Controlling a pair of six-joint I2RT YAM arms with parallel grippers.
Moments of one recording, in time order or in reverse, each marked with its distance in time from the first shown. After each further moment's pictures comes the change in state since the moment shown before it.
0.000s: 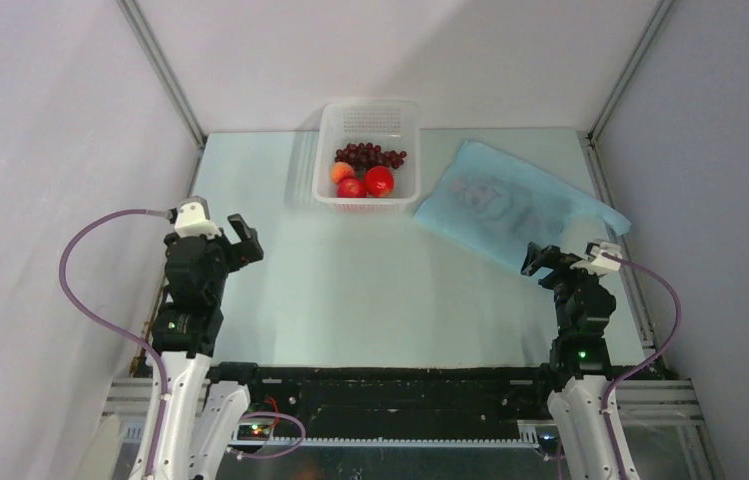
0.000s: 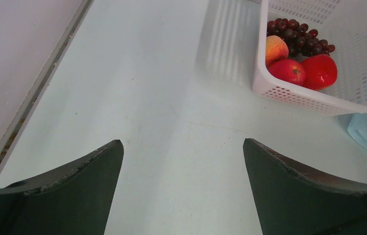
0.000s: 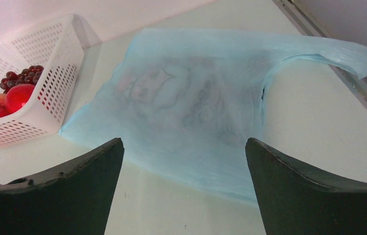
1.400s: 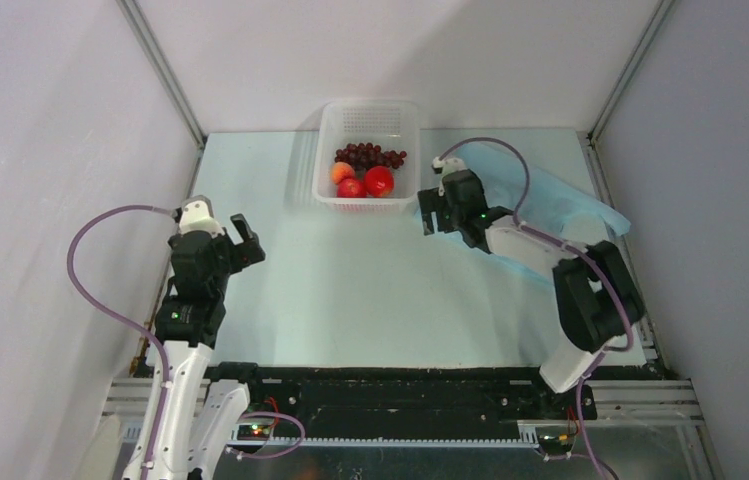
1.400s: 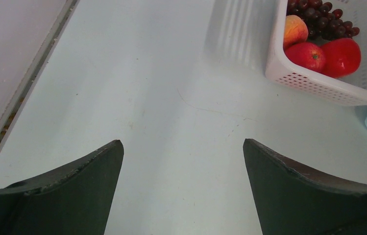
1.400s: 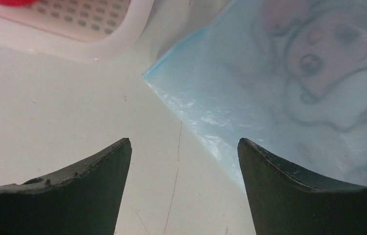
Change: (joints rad) left arm -0.001 0.048 0.002 -0.044 -0.031 -0.025; right arm 0.546 1.324 0.914 -0.224 0.087 -0.139
